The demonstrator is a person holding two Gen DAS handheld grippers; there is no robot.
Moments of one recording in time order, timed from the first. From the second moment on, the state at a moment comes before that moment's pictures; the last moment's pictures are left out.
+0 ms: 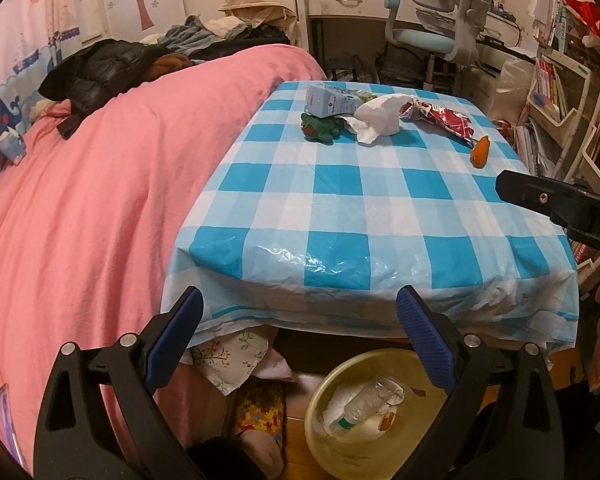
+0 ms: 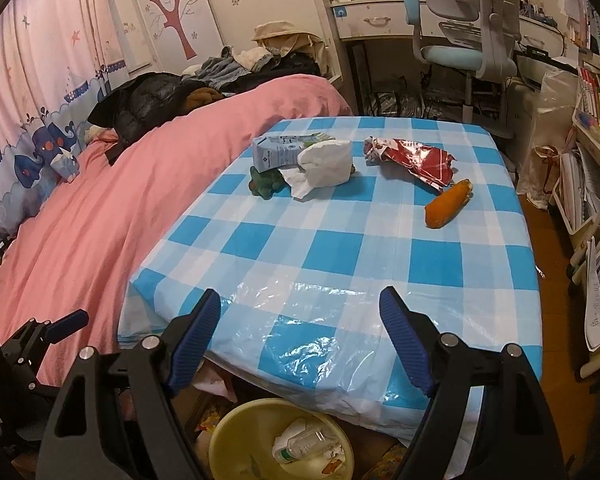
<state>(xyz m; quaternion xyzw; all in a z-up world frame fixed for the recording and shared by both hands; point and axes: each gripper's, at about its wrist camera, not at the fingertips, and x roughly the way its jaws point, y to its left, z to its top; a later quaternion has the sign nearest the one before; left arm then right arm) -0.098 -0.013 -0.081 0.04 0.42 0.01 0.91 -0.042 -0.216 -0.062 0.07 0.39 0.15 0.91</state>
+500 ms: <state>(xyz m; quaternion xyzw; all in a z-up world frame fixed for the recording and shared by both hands) -0.098 -0.013 -0.081 0.04 0.42 0.01 0.91 -0.042 -0.207 -0.062 0.06 0.39 0.15 0.91</state>
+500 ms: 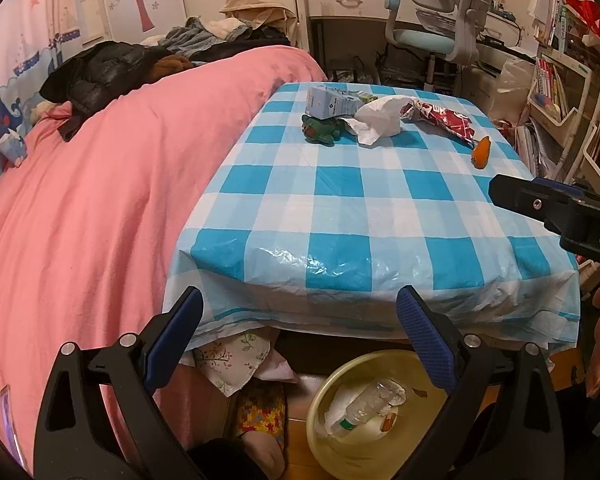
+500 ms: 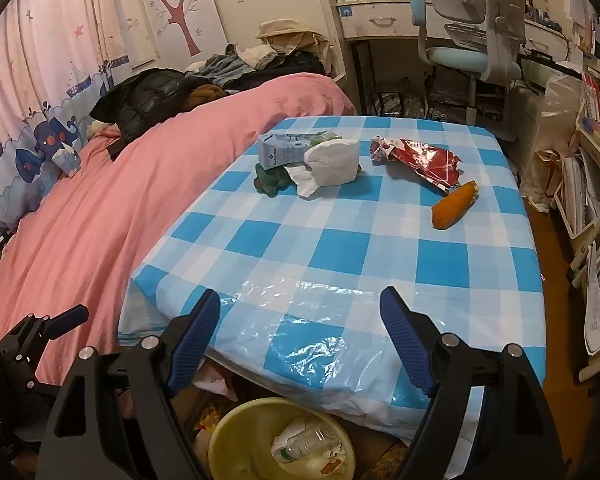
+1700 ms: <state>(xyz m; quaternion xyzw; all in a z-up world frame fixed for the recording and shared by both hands) -0.032 0.000 -0.035 0.06 0.38 0.01 0.92 -0.034 -0.196 -0.058 0.06 0.38 0.17 0.91</state>
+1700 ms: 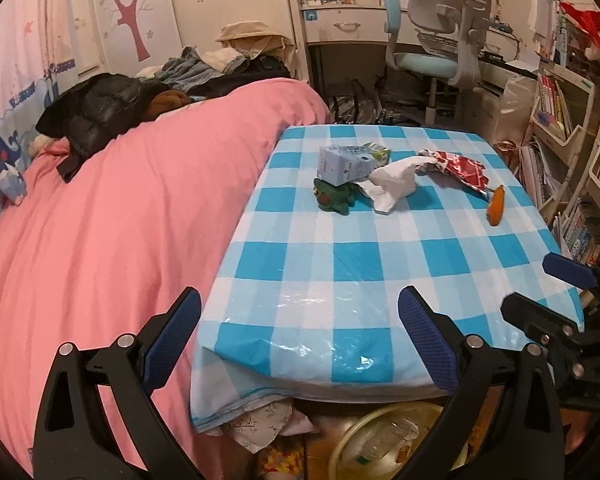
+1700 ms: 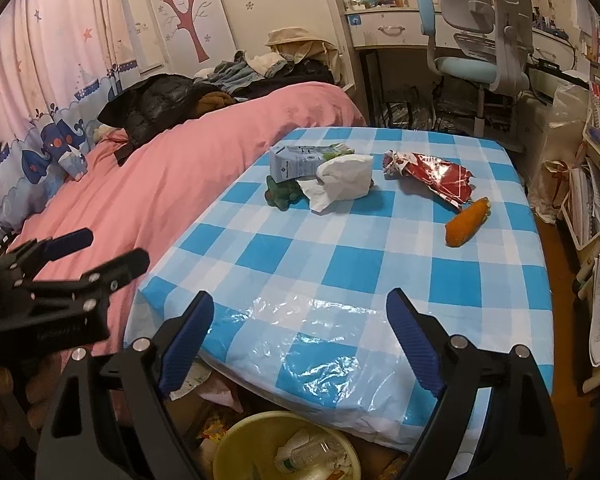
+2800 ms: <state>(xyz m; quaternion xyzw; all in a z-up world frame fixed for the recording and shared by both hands) -0.035 -0.008 -0.044 0.06 0.39 0.00 0.92 -0.034 -0.193 -0.062 0.05 0.38 0.16 0.91</state>
